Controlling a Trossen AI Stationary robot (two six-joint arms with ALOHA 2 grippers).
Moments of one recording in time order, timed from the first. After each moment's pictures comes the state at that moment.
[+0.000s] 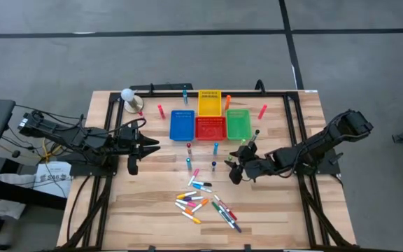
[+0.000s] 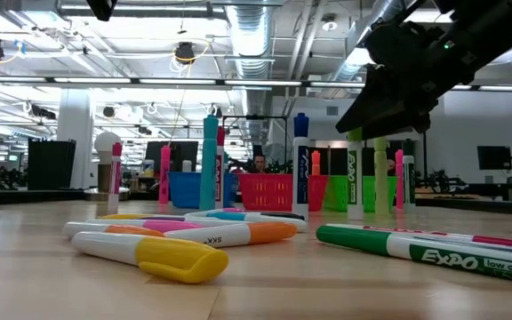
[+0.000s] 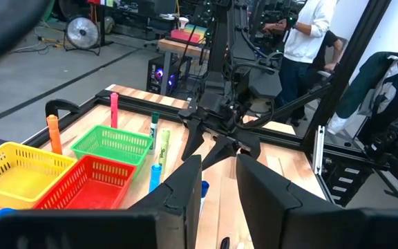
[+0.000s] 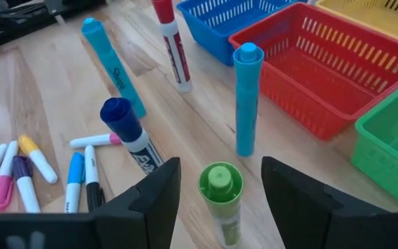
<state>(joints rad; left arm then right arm) -0.37 0.69 0.67 -0.11 -0.44 -0.21 0.34 1.41 0.62 0.05 0.63 0.65</state>
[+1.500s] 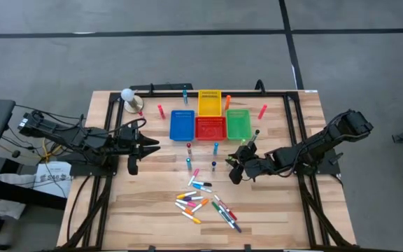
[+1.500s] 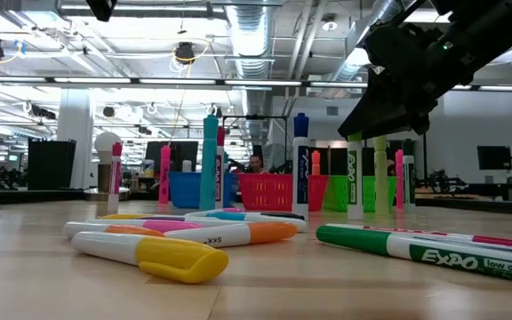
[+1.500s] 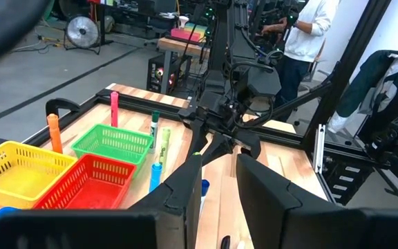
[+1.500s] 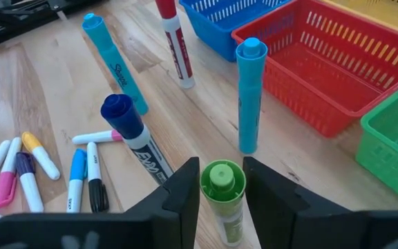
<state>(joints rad) -0.37 0.69 0.67 -0.12 -0.44 -0.21 0.34 1.41 0.62 0.04 0.60 0.65</state>
